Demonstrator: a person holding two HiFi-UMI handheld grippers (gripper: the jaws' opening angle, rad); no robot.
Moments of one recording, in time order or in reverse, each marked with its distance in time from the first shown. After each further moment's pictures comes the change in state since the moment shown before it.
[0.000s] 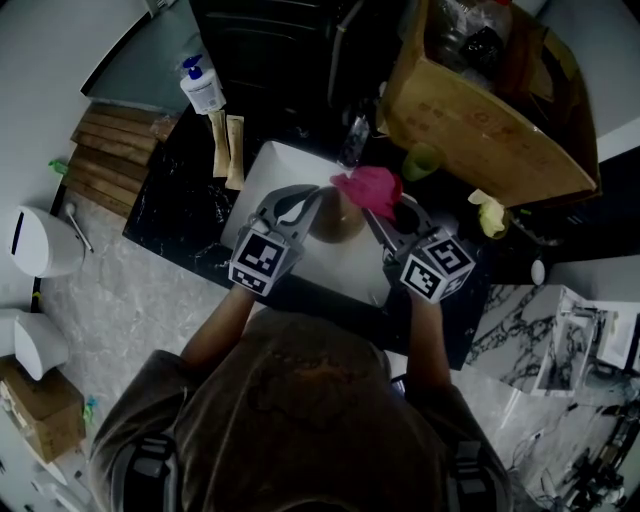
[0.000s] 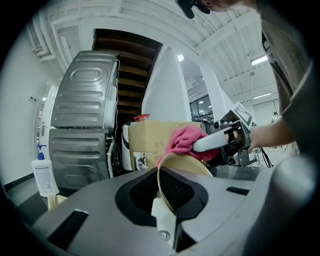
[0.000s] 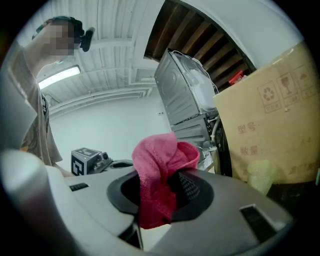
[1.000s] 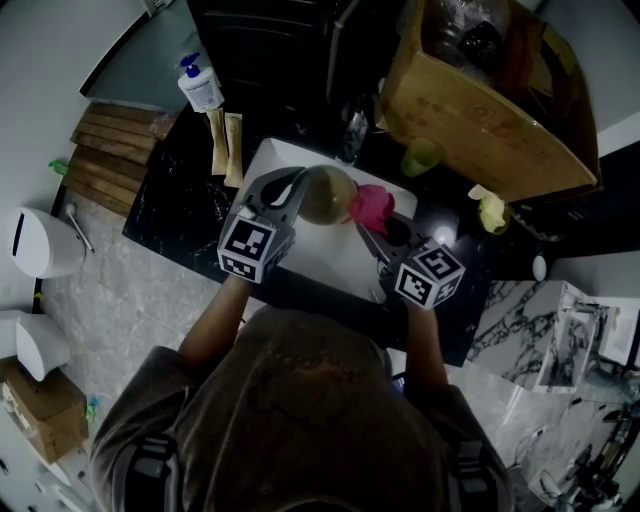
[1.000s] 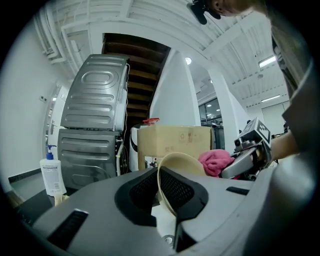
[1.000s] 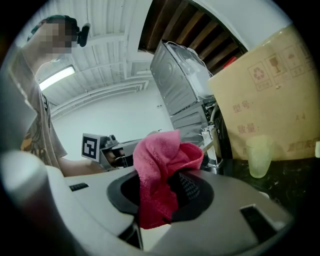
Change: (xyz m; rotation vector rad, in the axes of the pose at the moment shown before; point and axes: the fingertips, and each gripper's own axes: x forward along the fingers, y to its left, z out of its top) left arm -0.003 0.033 0.010 -0.050 -0.035 0.086; right arm -0.009 0.008 -0.048 0.060 0.086 0.014
